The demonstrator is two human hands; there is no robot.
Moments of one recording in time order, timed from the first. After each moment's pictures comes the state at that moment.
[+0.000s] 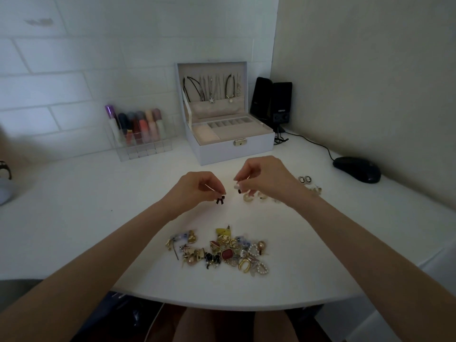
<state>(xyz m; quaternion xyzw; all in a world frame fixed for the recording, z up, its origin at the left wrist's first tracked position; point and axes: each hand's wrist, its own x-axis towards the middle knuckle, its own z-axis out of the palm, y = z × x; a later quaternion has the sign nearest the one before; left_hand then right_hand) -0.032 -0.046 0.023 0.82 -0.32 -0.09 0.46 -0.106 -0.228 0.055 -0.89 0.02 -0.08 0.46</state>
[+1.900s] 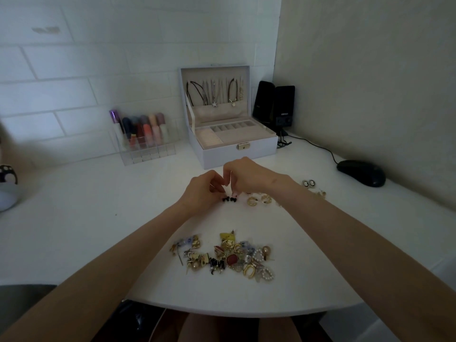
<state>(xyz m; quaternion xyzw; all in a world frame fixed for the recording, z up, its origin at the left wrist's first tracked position) -0.001 -0.068 -0.002 0.87 -0.30 0.00 0.38 -0.052 -0.208 0.060 -0.98 -0.07 0.03 0.17</state>
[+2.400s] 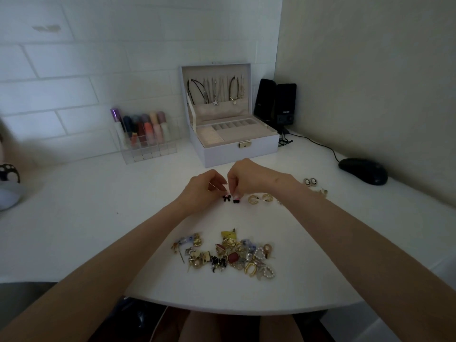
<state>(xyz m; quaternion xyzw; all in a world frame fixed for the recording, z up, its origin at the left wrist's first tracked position) -0.002 -0.063 0.001 0.87 -0.31 -0.02 0.38 -0.049 -0.208 0.052 -0.98 -0.06 0.05 0.17</state>
